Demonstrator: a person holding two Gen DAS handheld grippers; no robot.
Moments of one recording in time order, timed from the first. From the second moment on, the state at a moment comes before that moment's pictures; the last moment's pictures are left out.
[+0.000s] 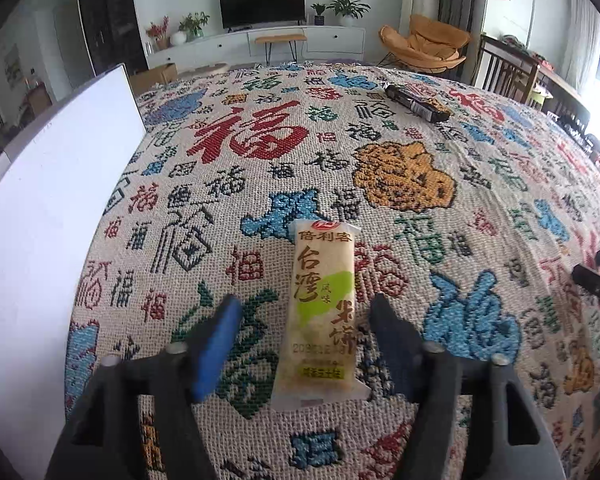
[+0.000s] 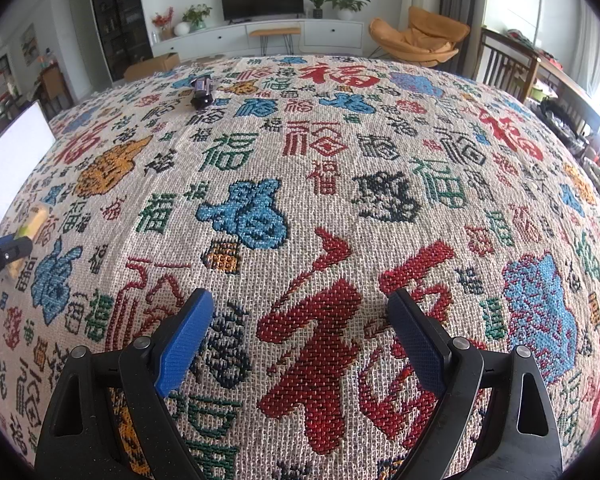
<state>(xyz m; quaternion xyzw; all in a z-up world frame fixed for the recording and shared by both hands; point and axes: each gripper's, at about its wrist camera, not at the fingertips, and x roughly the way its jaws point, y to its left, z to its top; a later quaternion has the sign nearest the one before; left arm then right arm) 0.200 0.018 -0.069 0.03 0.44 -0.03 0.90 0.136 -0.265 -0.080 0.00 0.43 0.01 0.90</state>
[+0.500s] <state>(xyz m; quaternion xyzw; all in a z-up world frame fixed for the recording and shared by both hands) 0.213 0.032 -0.077 0.00 0.45 -0.02 0.89 0.136 -0.265 -0.080 0.00 0.43 0.01 0.90</state>
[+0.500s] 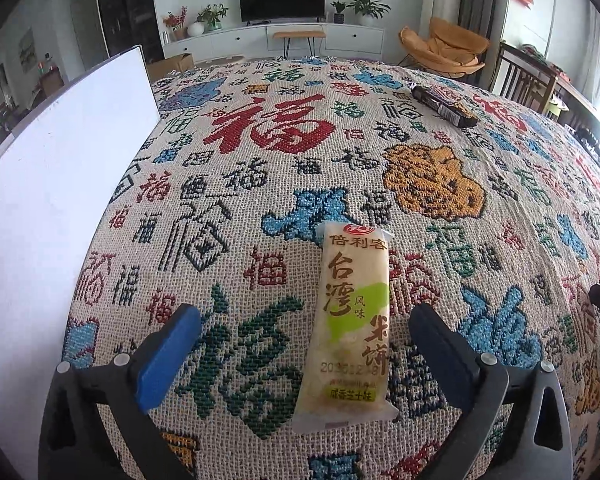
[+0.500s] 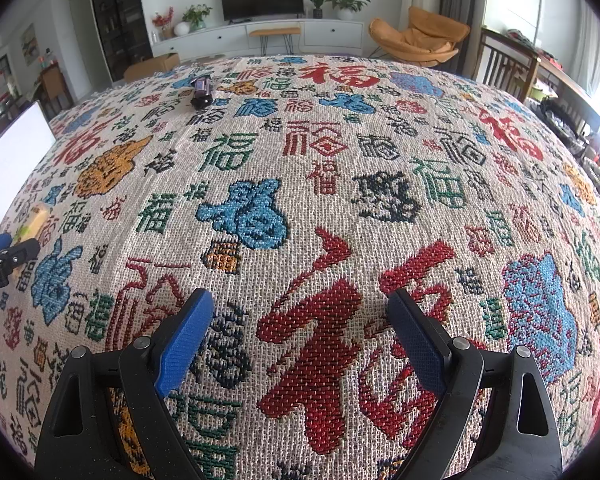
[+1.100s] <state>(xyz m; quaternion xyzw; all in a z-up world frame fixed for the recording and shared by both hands) 0.212 0.032 -0.078 0.00 0.45 -0.02 0.89 0.137 -0.265 -0.081 0.00 0.43 0.01 0.90</state>
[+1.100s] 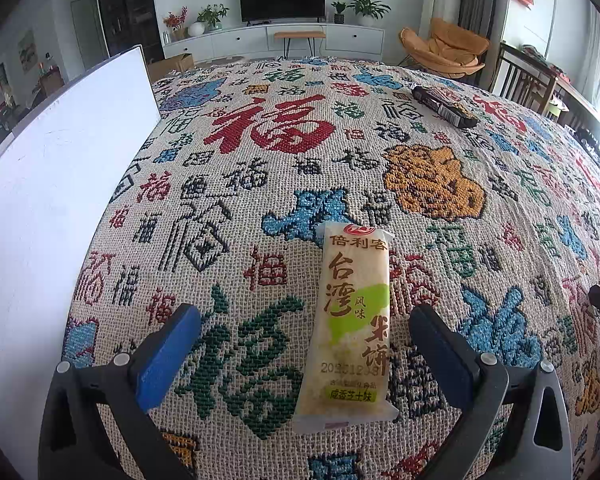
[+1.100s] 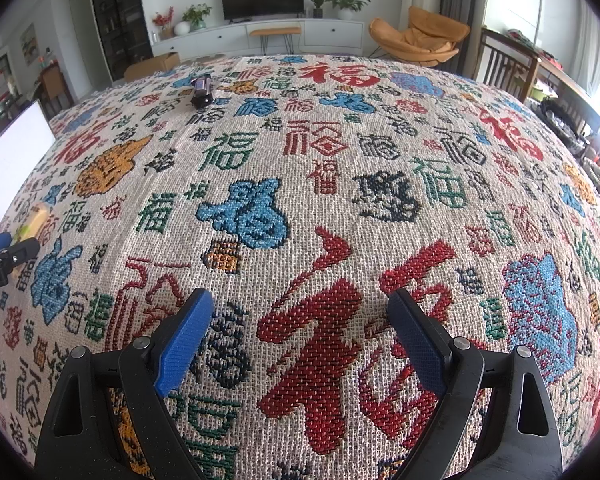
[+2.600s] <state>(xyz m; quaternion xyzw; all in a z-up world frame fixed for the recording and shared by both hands) 0.213 0.032 -0.078 0.00 0.45 -0.02 0.89 0.370 -0.133 -0.068 -0.04 0.47 0.10 0.88</state>
